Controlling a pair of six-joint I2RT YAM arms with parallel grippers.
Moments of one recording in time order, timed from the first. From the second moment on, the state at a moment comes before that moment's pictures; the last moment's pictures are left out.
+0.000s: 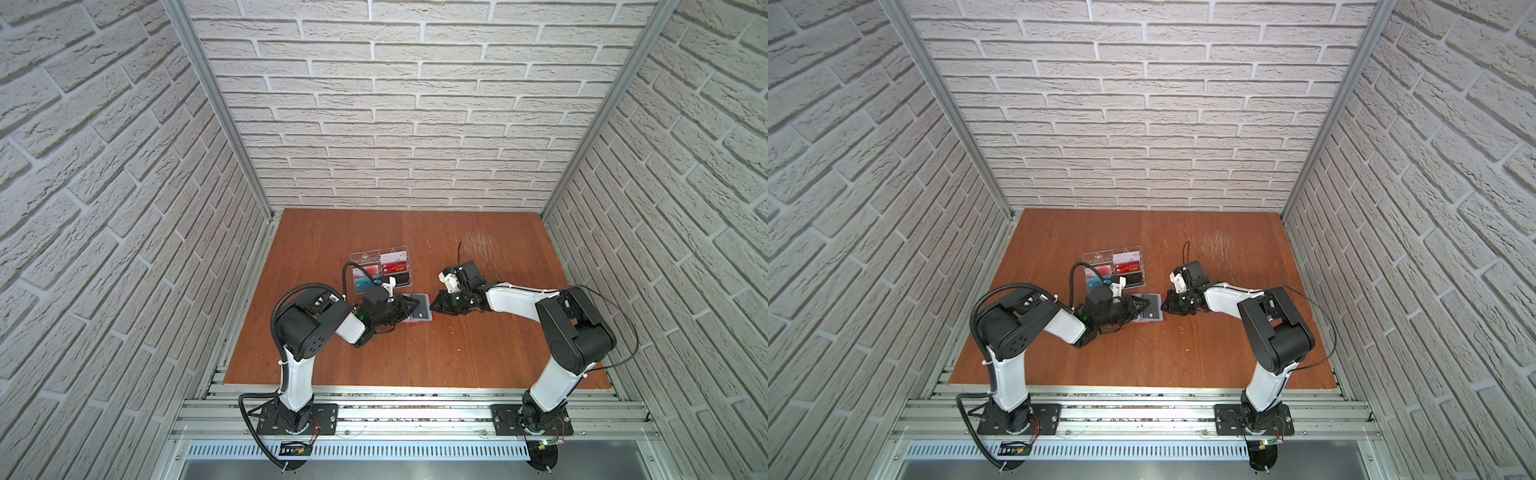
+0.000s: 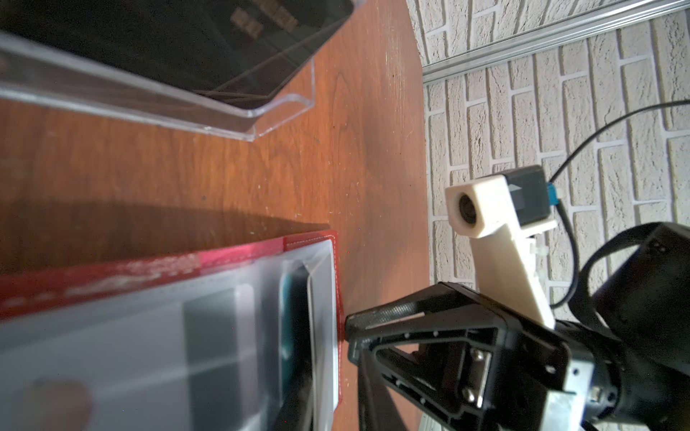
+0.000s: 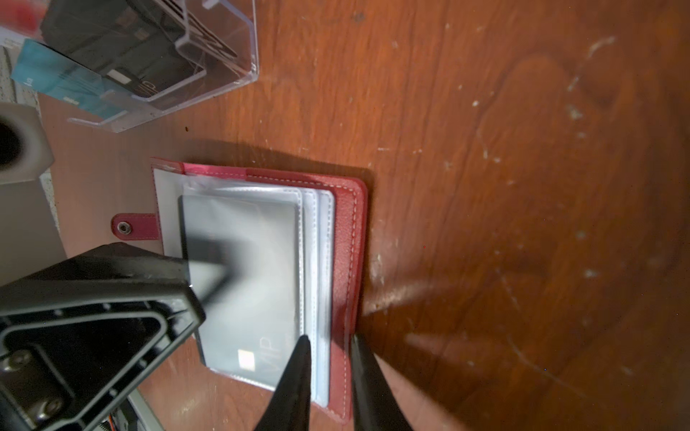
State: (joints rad) left arm -0.70 1.93 0.61 0.93 0.34 -1.14; right arm 0.38 1.74 0.89 -0.24 -0.41 0.50
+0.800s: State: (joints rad) left arm -0.70 1.92 0.60 0.93 0.34 -1.14; right arm 0.53 1.83 1.11 -0.50 -0.03 0.42
